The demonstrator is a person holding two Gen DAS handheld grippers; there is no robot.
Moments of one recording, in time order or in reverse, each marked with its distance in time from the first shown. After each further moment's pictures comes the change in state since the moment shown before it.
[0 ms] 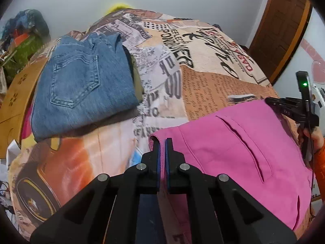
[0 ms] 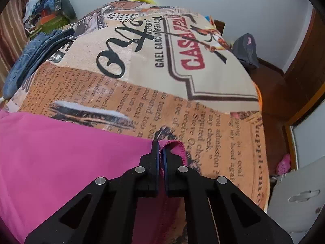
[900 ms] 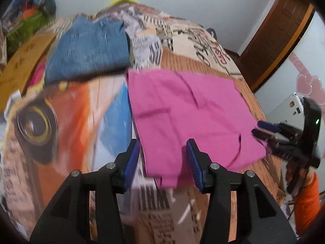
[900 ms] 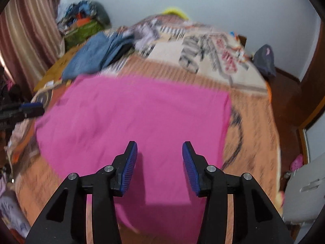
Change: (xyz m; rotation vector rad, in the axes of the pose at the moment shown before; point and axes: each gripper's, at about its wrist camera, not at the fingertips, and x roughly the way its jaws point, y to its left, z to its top) left arm -0.092 -0.023 -0.089 -0.139 0.039 -0.128; right arm -0.119 0.088 -0.078 -0.063 -0.031 0.198
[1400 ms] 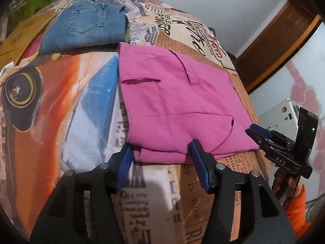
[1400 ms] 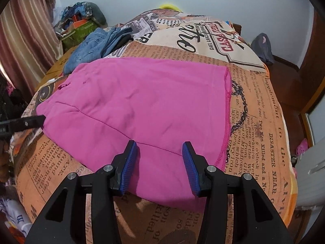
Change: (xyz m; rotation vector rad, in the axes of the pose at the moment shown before) left arm 0.012 -0.010 -0.027 -0.091 0.026 -0.079; right arm -0.002 -0.001 -0.032 0.079 -0.020 0.014
